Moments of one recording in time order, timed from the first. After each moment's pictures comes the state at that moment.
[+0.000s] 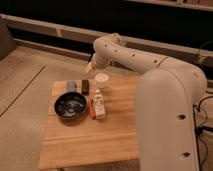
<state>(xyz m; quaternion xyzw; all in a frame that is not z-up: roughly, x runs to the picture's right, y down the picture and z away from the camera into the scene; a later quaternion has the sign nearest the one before) -0.032 -0.109 0.867 -0.21 0.02 0.66 0.72</state>
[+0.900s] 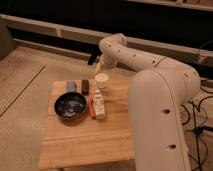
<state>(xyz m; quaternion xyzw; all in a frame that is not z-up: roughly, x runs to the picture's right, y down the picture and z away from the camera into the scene) 0.022 -0.103 0.892 -0.18 0.09 0.68 0.71</state>
